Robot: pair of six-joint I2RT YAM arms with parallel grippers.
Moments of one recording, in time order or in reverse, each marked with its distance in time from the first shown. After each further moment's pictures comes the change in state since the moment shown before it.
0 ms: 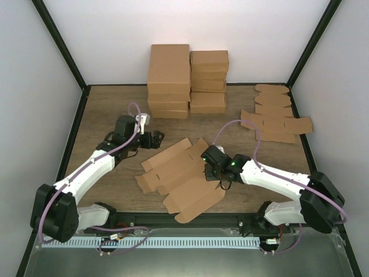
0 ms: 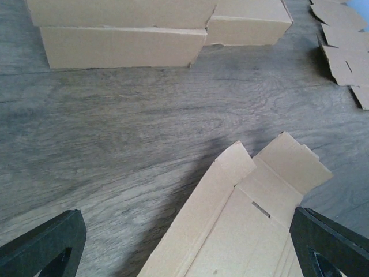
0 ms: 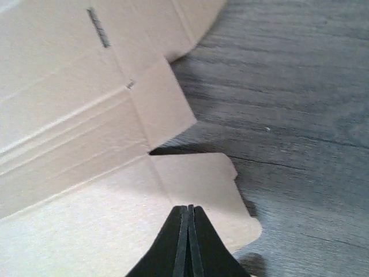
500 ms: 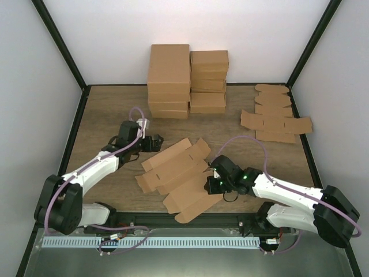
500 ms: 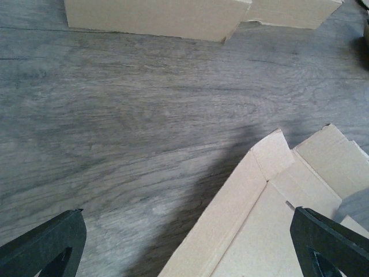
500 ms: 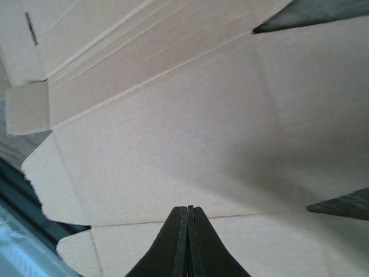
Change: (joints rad) left arm 0.000 0.077 -0.092 0.111 -0.046 -0.056; right arm 0.000 -0.212 -0.225 0.180 -0.379 0.023
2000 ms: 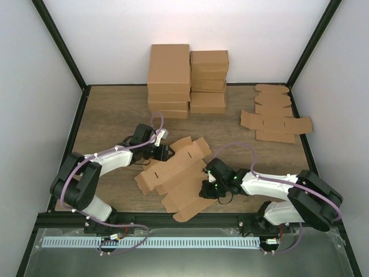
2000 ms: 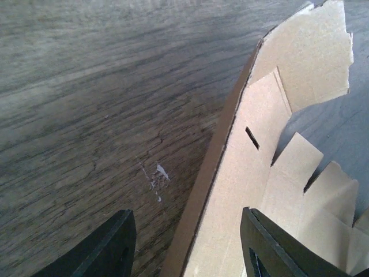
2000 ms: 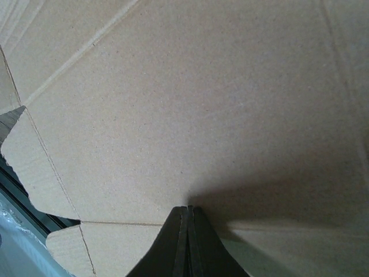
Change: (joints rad) left arm -0.081 0.264 0.035 0.066 0.299 0.071; right arm 0.000 0.221 -0.066 0.227 -0.176 0.077
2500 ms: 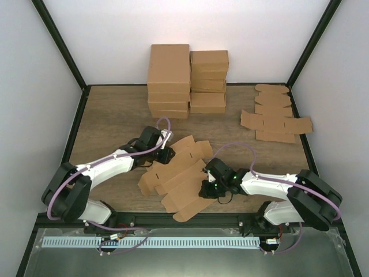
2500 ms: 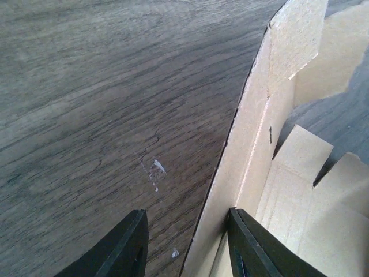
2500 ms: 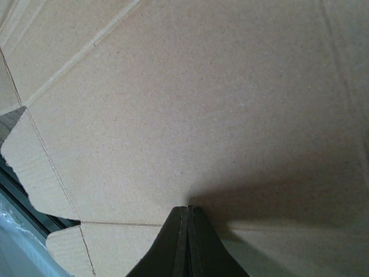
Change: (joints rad) left arm -0.135 -0.125 0.027 -0.129 -0.257 0.036; right arm 0.000 0.005 0.004 0.000 0.001 -0.004
